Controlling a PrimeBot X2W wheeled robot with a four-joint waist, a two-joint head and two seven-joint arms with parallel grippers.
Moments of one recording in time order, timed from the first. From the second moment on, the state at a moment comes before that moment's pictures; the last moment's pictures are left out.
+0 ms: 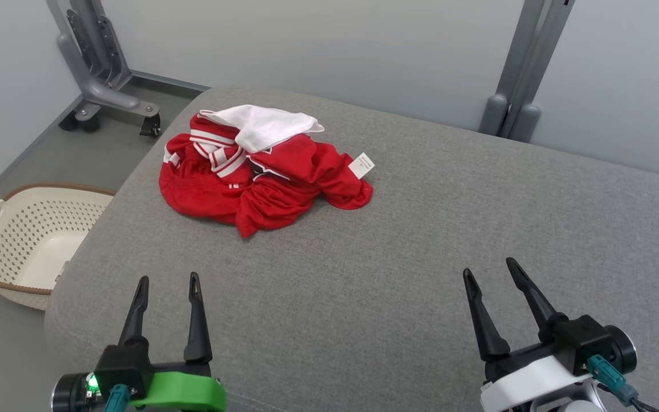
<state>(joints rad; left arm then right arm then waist) 0.04 0.05 -0.14 0.10 -0.15 0.08 -0.26 0.05 -0.05 0.14 0.06 0.09 0.13 -0.26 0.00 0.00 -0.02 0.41</state>
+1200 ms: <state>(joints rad) -1.02 0.22 0.00 0.80 -0.36 -0.05 0.39 -0.16 -0.13 0.11 0.03 -0.01 0.13 -0.26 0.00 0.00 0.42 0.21</state>
